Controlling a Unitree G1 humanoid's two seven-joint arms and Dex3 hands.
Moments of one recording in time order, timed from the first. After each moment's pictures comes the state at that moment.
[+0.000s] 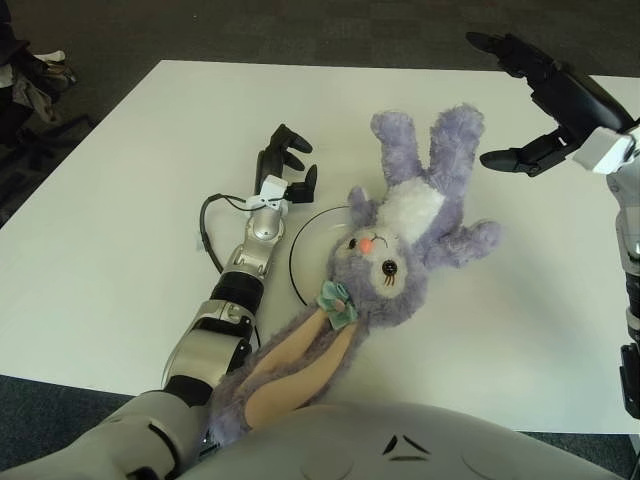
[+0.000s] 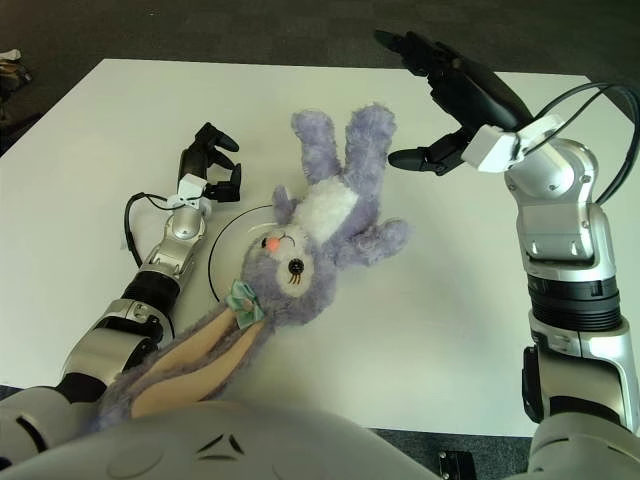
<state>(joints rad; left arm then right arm) -0.50 0.02 -0.08 0.69 0.21 -0.47 0.32 -0.50 -0.76 -0.10 -0.14 0.01 0.01 0.69</state>
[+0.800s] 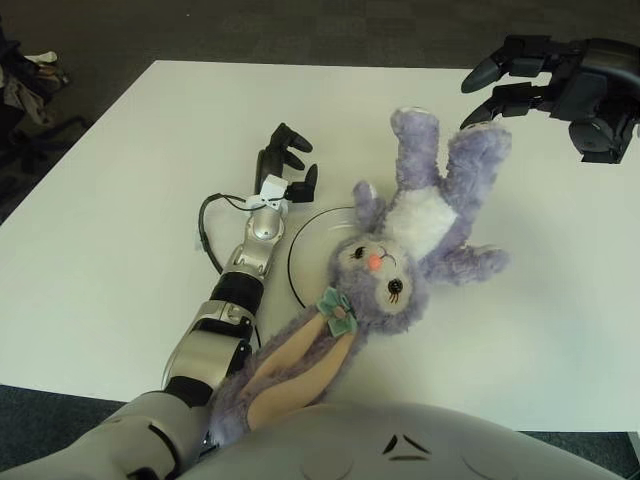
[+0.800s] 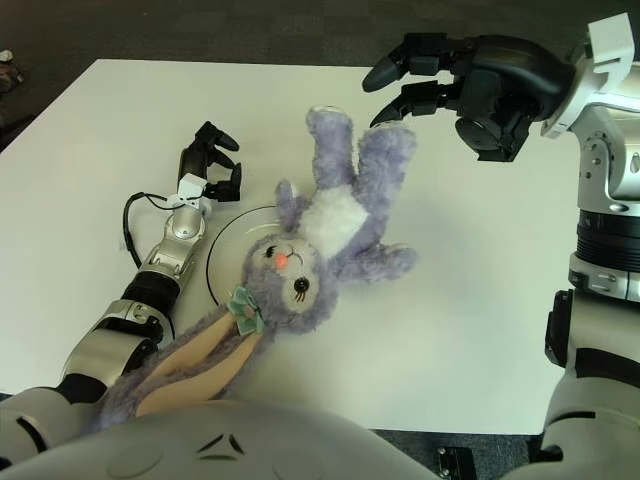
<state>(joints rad) -0.47 0.02 -0.08 0.69 0.22 -0.46 0.32 -0.73 -0.85 -0.12 0.05 0.41 0.31 1.19</state>
